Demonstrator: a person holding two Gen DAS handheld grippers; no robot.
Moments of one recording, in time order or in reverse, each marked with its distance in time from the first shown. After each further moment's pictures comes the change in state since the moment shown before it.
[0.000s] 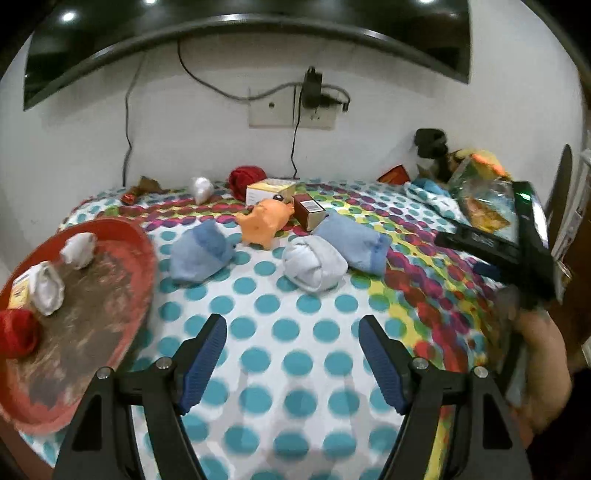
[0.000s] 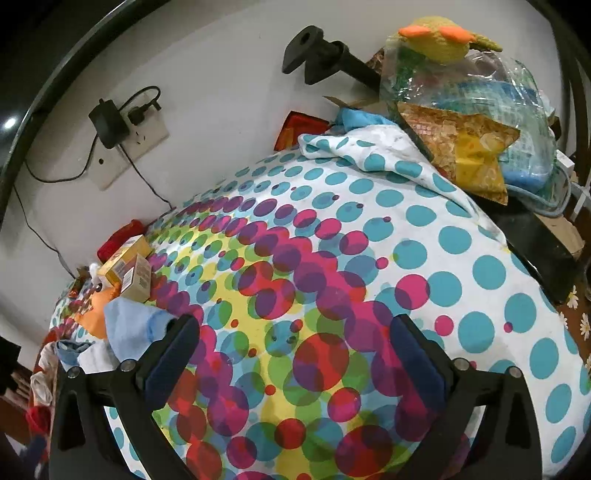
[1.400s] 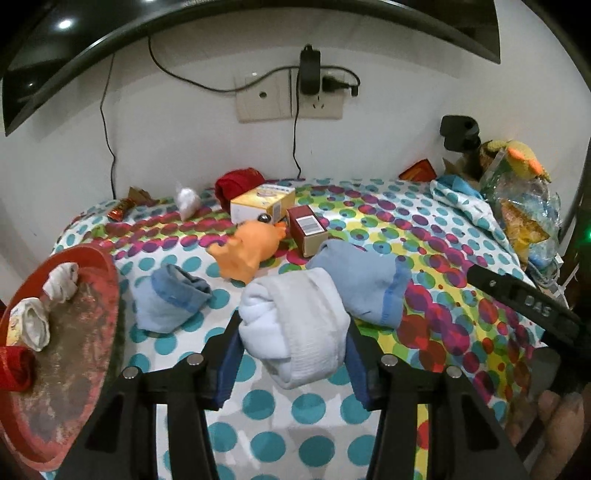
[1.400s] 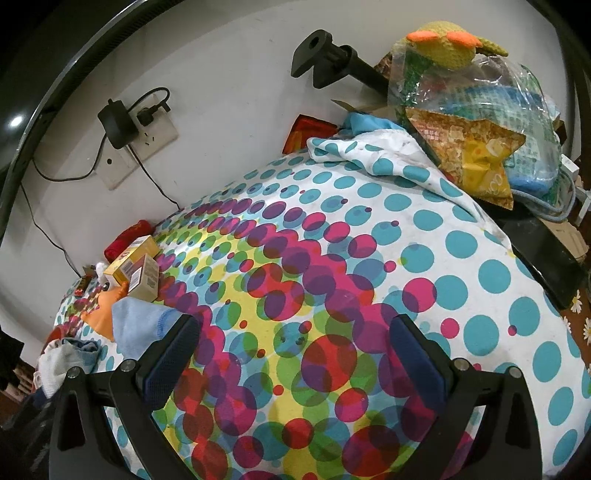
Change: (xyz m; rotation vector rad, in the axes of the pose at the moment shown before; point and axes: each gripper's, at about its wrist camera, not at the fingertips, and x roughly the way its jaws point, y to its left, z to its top) left arm 0.052 -0.035 0.047 0.018 0.039 0.102; right arm -0.002 -0.004 0.003 -0.009 -0.011 0.014
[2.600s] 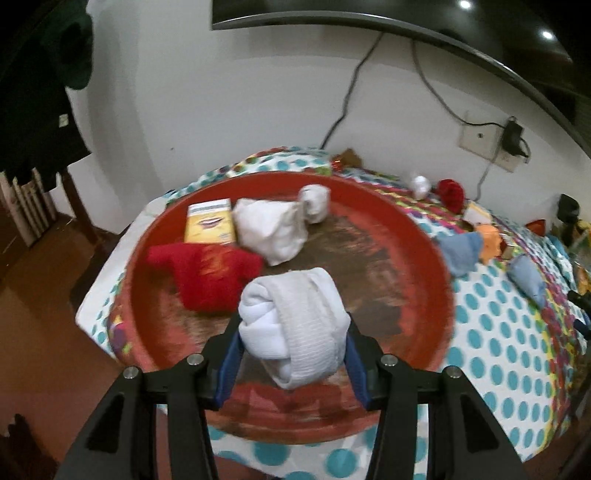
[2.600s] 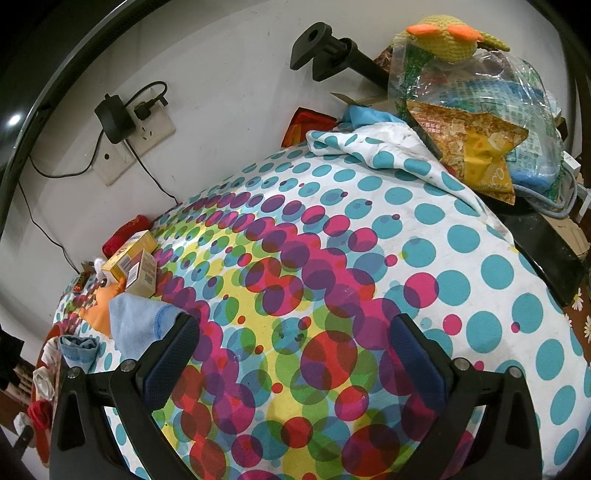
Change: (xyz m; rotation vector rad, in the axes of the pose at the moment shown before) left arm -0.103 0.261 -0.099 -0.330 0.023 0.255; right arm 0.003 -0.001 -0.004 -0.001 0.008 -0.005
